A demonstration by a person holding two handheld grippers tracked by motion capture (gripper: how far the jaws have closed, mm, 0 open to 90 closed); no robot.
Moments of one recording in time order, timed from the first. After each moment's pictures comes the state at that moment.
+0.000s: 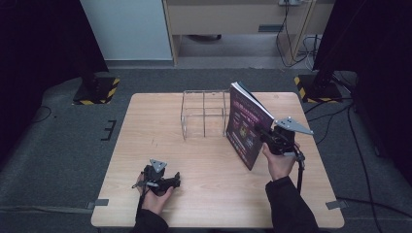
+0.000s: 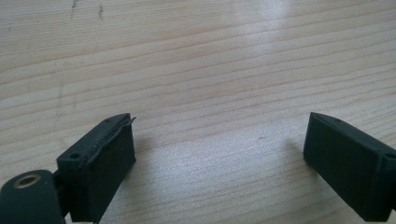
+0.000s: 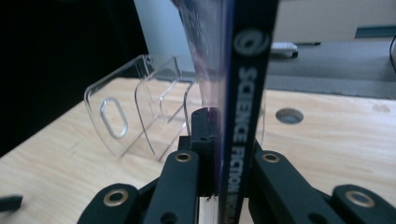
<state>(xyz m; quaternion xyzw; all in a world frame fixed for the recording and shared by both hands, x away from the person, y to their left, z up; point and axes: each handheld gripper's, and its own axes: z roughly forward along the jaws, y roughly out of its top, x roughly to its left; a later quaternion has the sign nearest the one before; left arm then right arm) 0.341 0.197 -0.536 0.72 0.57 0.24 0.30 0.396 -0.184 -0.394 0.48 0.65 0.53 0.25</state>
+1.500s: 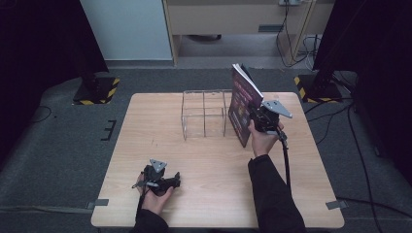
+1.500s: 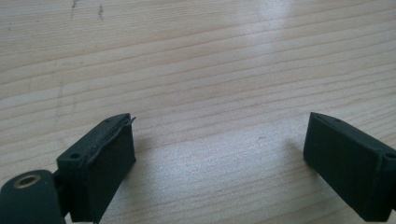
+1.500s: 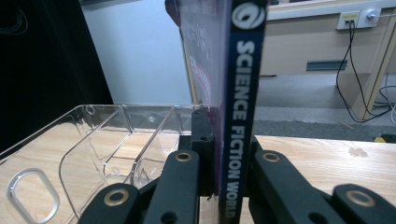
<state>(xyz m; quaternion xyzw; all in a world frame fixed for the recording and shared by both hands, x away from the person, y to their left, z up) 0.341 0.197 -0.536 0.72 0.57 0.24 0.30 0.472 -0.155 -0.410 0.50 0.59 0.53 0.33</state>
